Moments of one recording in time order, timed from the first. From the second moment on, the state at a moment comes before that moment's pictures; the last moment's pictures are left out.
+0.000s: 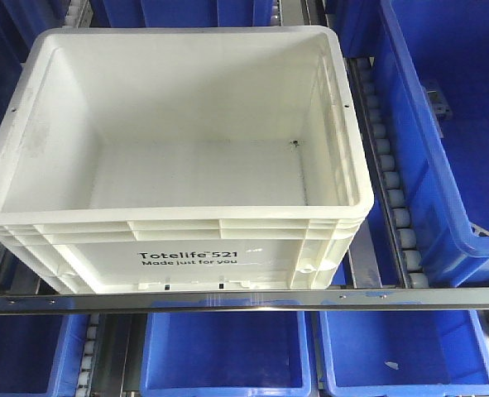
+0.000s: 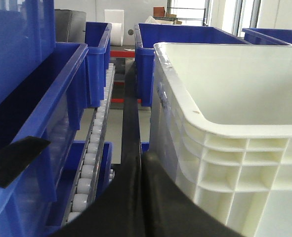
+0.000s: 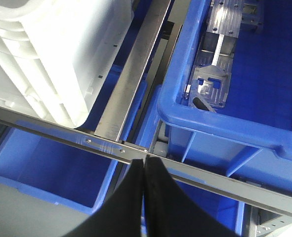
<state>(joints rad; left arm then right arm) 0.00 -0.01 0.03 -0.05 0.04 0.02 0.40 0.29 -0.59 -0.16 1.00 0.05</state>
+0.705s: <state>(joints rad) 0.00 -0.01 0.03 -0.05 0.04 0.02 0.27 0.21 -0.43 -0.16 0.75 0.05</state>
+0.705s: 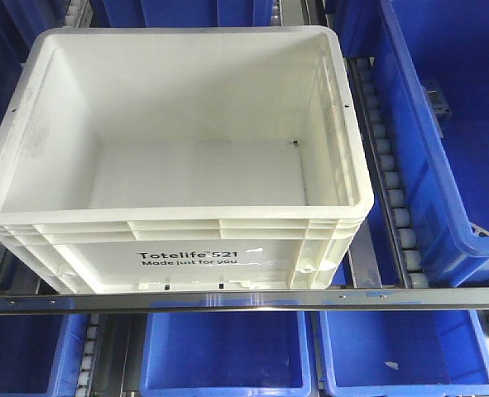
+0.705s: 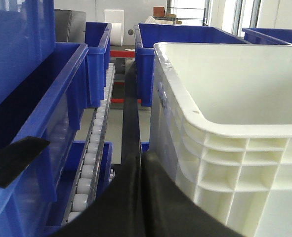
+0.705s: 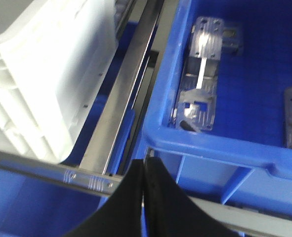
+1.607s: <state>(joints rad) 0.00 -0.01 0.03 -0.05 0.04 0.02 -0.02 -0.01 0.03 -0.12 0.02 0.18</state>
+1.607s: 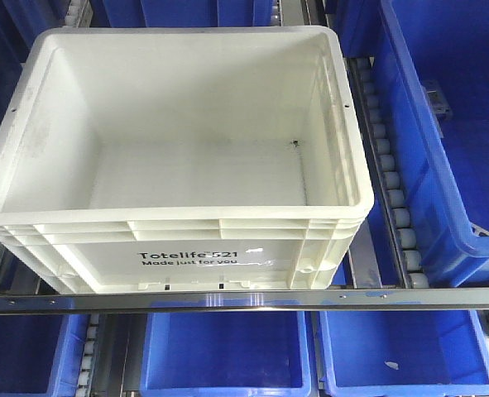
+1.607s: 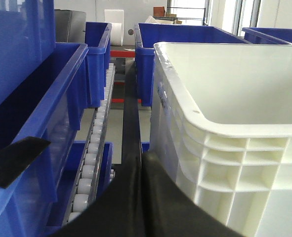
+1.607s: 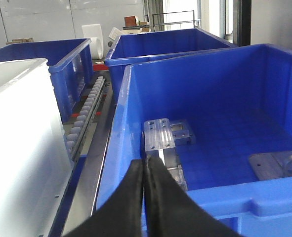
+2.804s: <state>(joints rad) 0.00 -0.01 0.03 -0.05 0.04 0.02 0.02 -0.01 0.03 0.02 0.02 -0.09</state>
